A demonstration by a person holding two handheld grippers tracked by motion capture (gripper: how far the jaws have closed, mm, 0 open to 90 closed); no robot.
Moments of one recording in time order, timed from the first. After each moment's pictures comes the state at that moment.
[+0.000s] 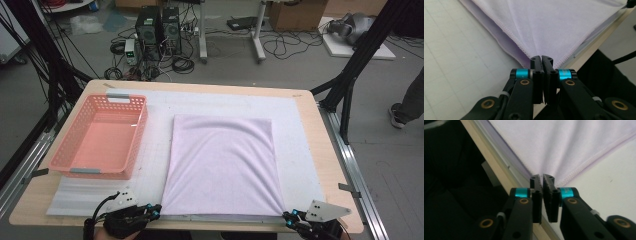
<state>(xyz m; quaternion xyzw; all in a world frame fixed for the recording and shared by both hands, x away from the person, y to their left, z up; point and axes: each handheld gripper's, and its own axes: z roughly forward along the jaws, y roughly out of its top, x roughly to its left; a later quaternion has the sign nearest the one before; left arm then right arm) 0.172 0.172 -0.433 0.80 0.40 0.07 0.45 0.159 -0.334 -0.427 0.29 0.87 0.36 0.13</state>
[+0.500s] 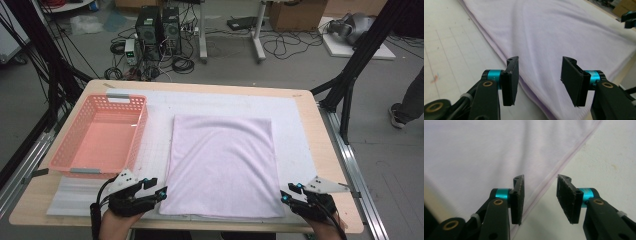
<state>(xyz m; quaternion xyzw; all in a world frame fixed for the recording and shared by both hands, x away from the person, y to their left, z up) 0.216 0.168 -0.419 0.74 0.42 0.13 0.50 0.212 -0.331 -0.426 0.42 0.80 0.38 0.19</state>
